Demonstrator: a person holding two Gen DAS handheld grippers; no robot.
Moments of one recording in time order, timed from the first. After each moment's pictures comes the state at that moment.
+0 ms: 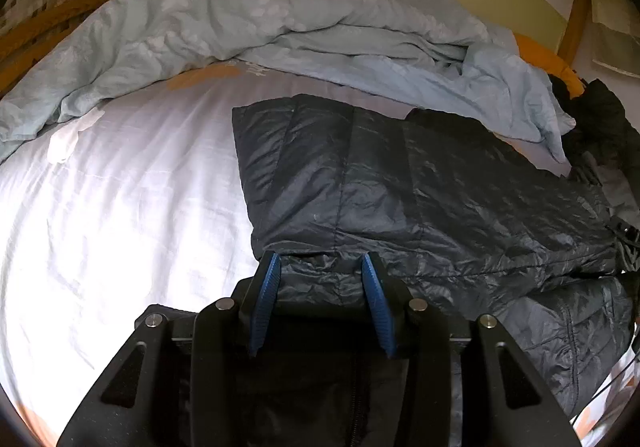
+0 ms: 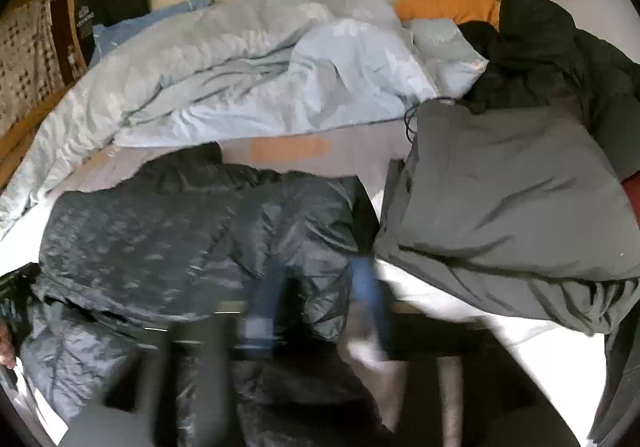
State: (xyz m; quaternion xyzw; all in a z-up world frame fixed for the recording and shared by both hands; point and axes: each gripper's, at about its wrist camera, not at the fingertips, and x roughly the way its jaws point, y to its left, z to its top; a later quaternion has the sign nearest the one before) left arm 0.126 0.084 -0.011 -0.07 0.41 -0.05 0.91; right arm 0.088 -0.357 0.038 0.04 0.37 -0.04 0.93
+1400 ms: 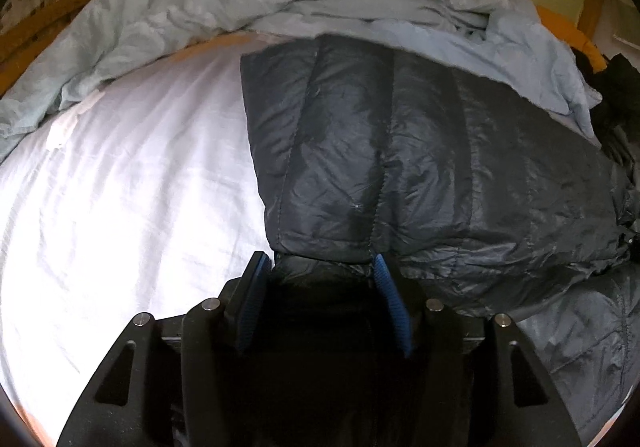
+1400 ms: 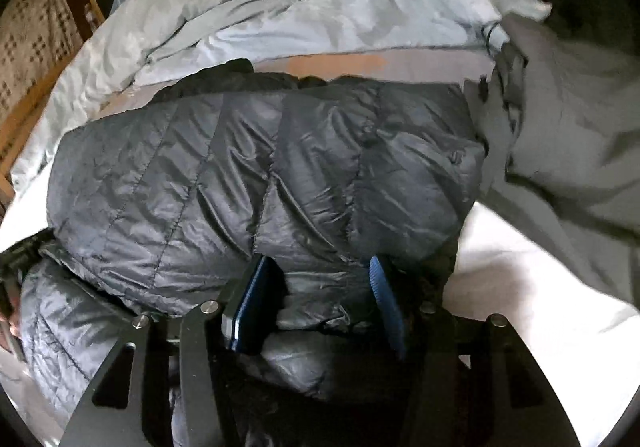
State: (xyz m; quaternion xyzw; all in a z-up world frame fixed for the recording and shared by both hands) left arm 0.141 0.081 -0.045 -0.03 0.44 -0.02 0.90; right arm 0.120 -0.331 -0.025 0.04 0.45 0.03 0.89
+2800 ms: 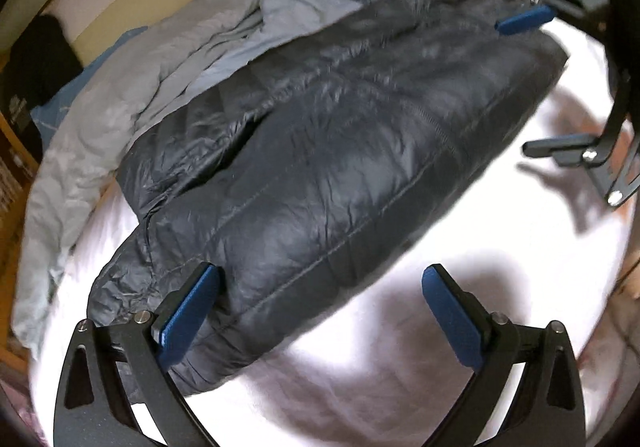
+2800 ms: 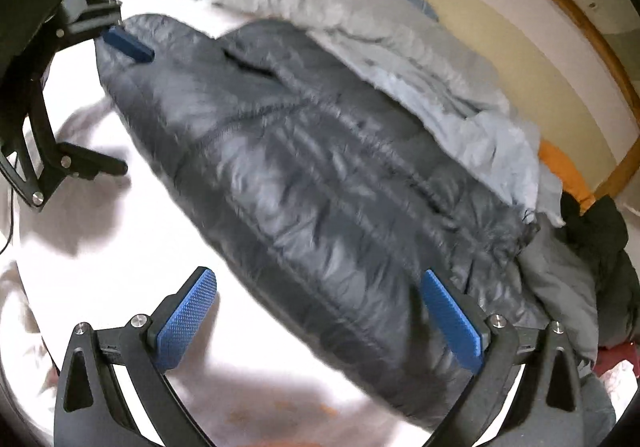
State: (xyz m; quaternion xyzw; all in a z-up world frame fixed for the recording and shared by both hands) left arm -0.037 -0.034 -0.045 0.29 0.35 -0.20 0.87; right arm -0.083 -0.159 -0.026 -0.32 0.34 0.12 0.88
